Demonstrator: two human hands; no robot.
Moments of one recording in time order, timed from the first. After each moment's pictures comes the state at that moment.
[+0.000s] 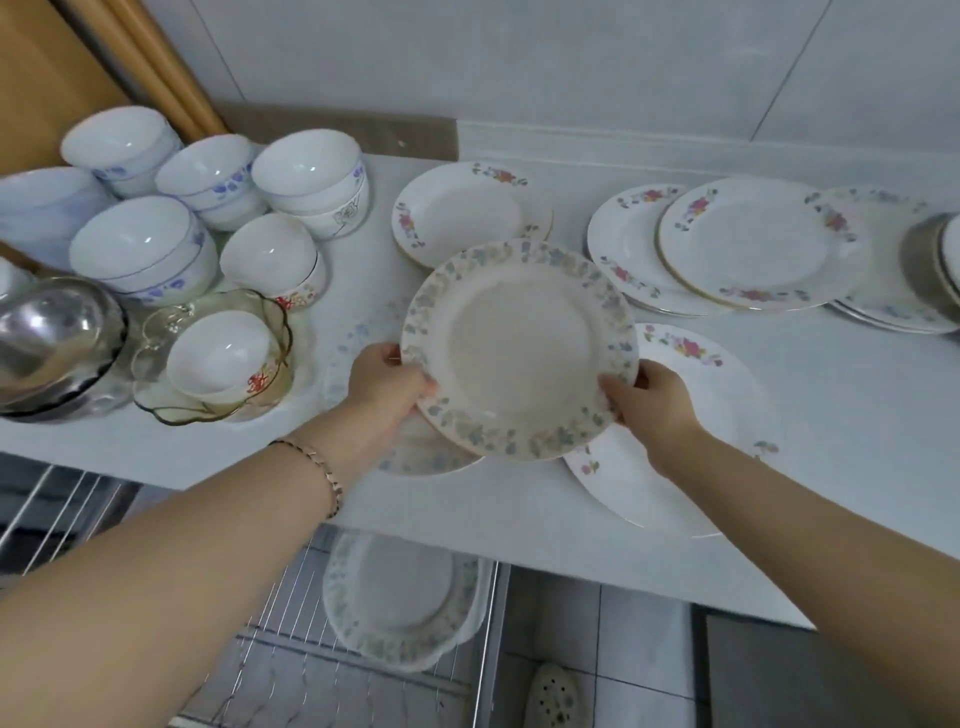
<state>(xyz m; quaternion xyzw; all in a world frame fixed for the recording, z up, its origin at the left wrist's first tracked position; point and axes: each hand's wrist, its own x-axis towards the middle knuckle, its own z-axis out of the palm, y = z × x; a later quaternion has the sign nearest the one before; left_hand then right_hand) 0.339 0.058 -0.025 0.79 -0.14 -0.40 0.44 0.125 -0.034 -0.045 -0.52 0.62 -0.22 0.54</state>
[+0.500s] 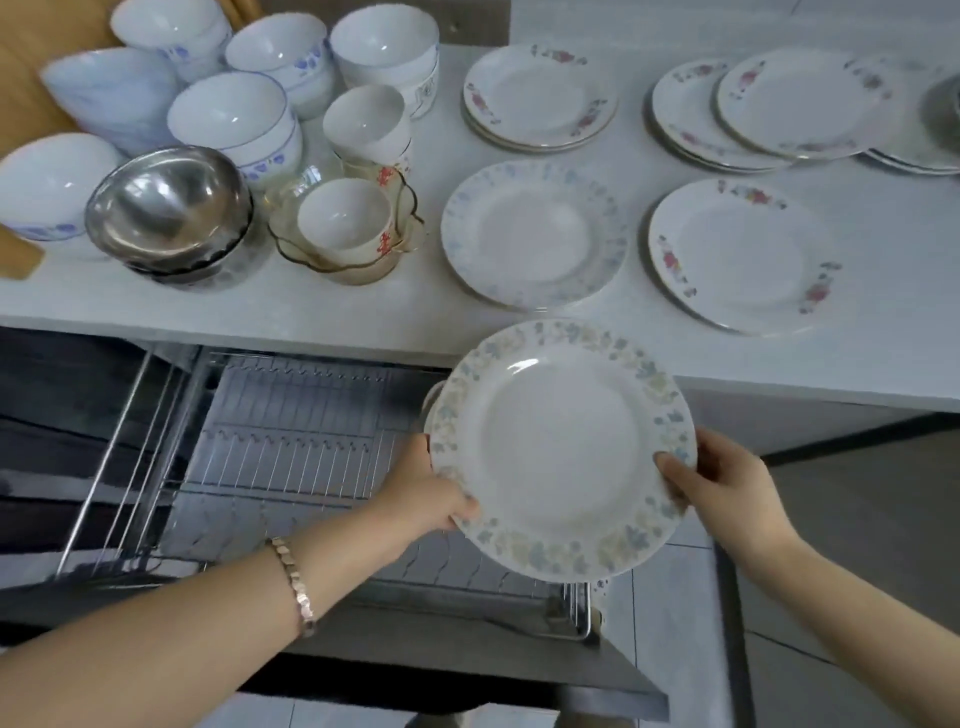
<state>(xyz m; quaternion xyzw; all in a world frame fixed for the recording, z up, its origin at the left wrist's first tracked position) 0.359 0.328 -0.054 0.73 -0.20 -0.60 0.27 0.114 0.251 -0.025 -0.56 0.63 -0.19 0.51</state>
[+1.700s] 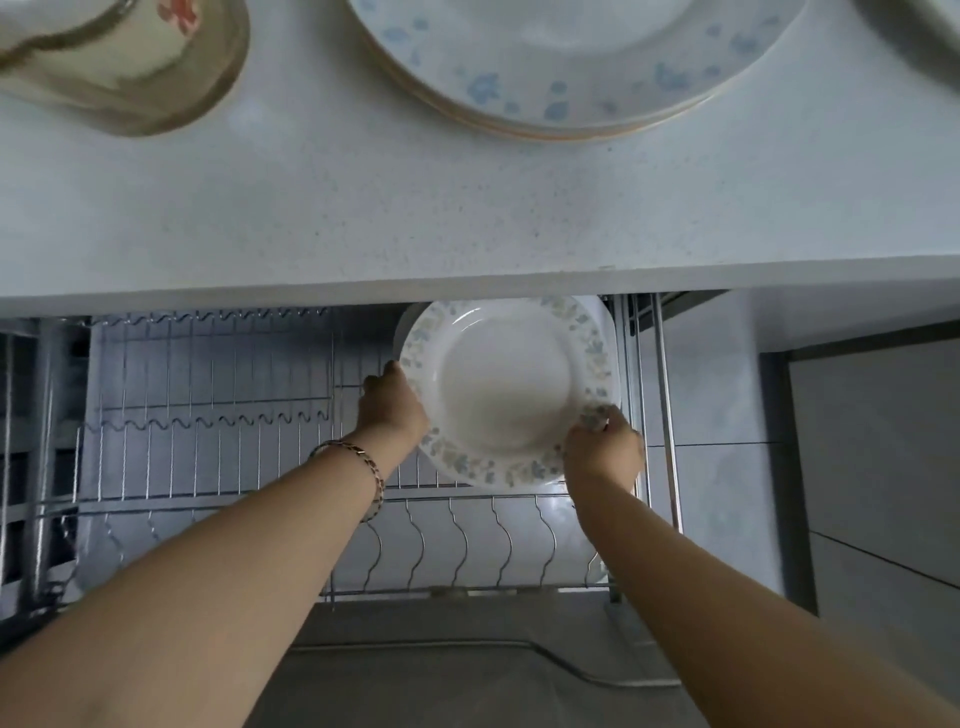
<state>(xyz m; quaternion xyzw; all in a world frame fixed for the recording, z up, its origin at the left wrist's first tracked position) 0.428 0.249 -0.309 0.85 -0.34 -0.41 -0.03 0.244 0.248 -0.307 -0.31 0.85 -0.10 0.41</state>
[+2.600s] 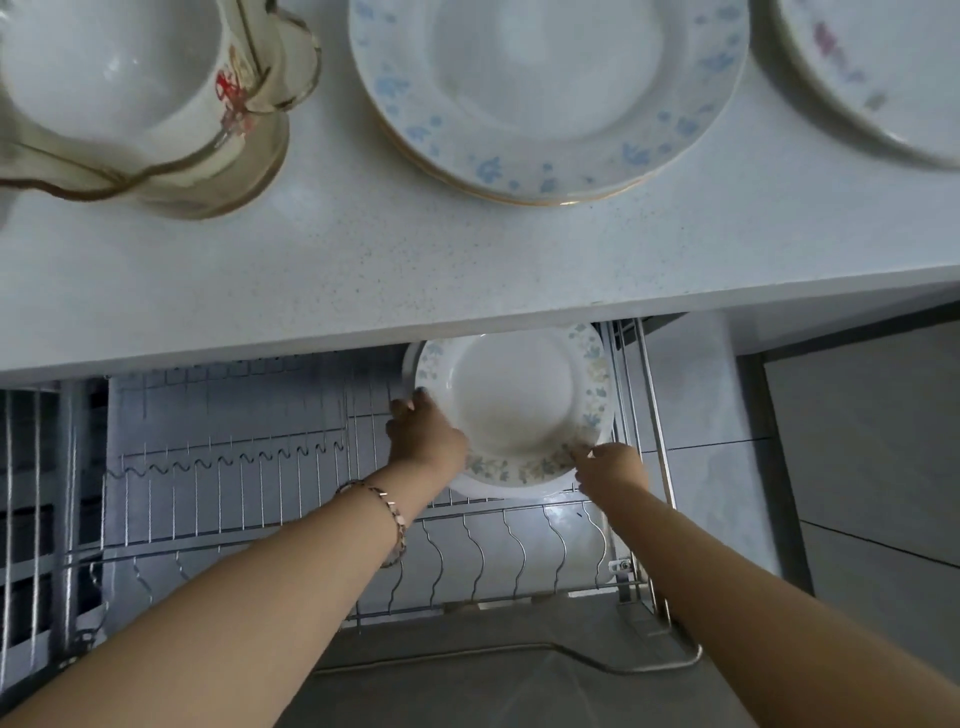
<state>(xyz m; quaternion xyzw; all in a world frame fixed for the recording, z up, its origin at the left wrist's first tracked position) 0.405 0.253 -0.259 0.83 -0.33 -0.44 -0.02 0.229 0.253 -0.294 -0.32 0.80 0.03 0.52</state>
